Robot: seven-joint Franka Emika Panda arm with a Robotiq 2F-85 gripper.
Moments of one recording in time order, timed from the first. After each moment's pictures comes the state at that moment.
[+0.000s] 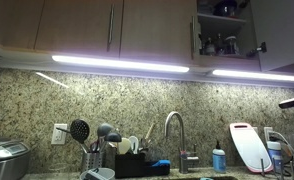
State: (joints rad) arm 0.13 -0.86 0.18 -2.45 0.22 2.28 0.27
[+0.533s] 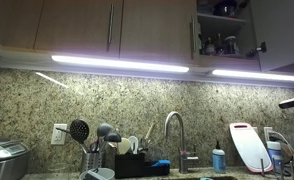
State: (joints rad) arm 0.03 -0.88 0.12 -2.41 0.22 2.52 0.27
